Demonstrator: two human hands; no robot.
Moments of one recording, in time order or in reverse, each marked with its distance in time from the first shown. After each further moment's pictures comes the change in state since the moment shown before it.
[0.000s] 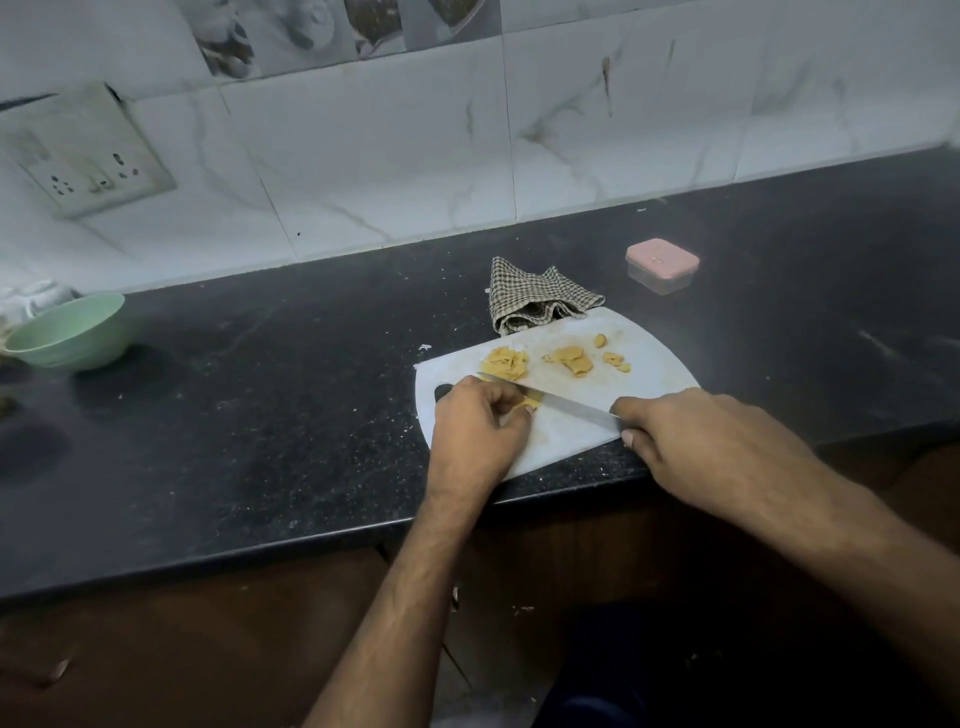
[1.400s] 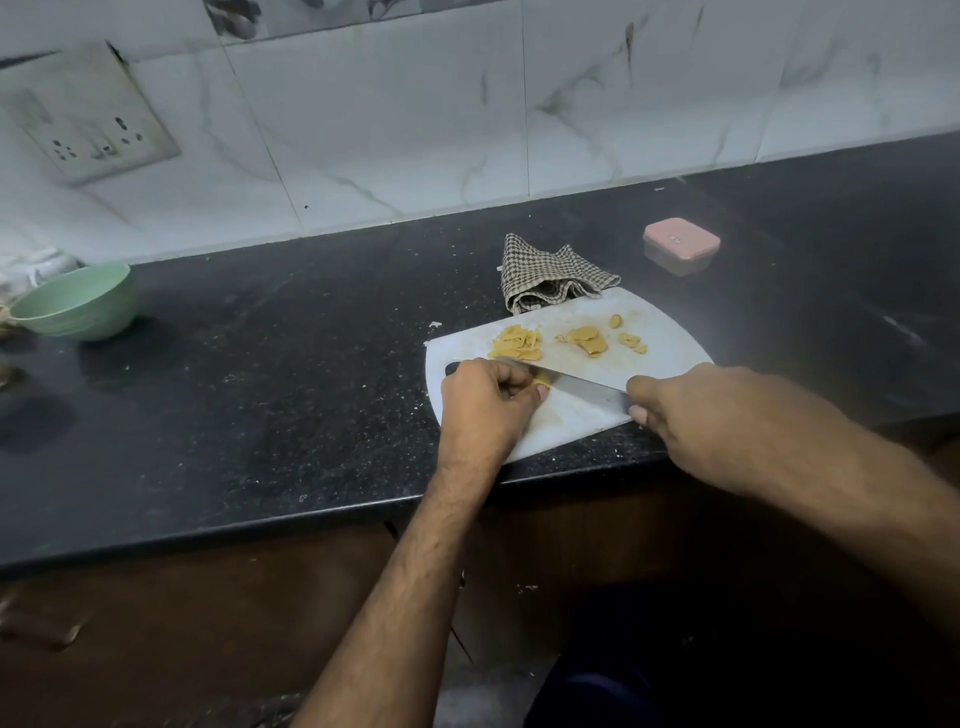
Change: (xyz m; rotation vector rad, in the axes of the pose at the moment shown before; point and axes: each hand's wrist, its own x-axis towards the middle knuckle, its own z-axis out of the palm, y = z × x) left_hand 0.001 -0.001 -0.002 -0.184 -0.035 -0.161; right_hand 0.003 -0.018 -0.024 -0.140 -0.203 0.015
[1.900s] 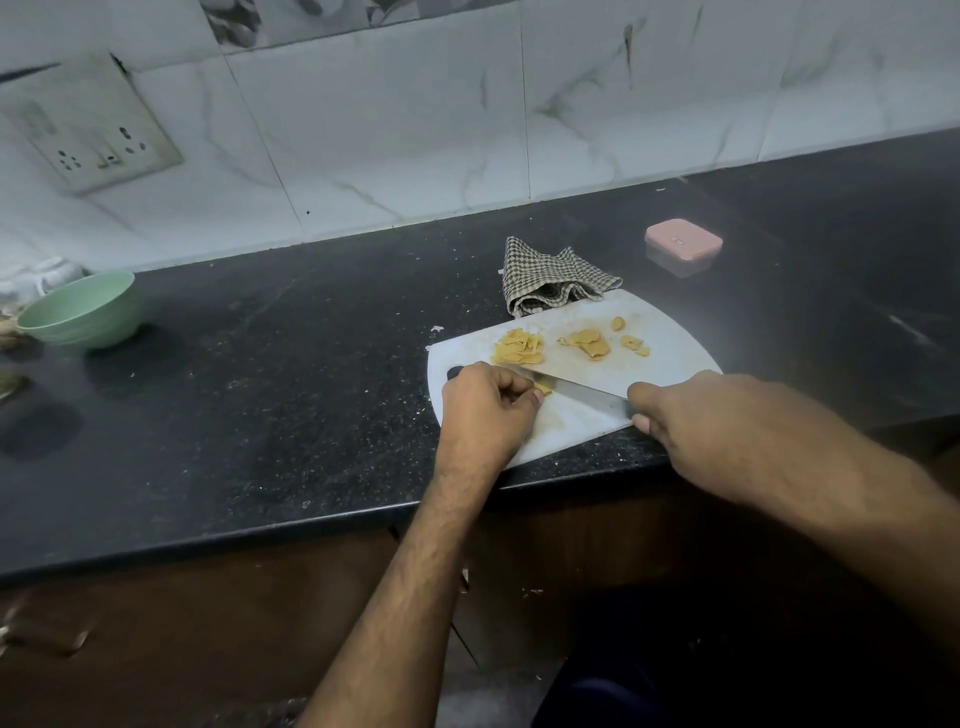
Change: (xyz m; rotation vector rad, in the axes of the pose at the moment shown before) left_hand -0.002 0.002 -0.003 0.076 -0.023 0.029; right_hand -0.003 0.000 0.006 0.004 0.031 -0.008
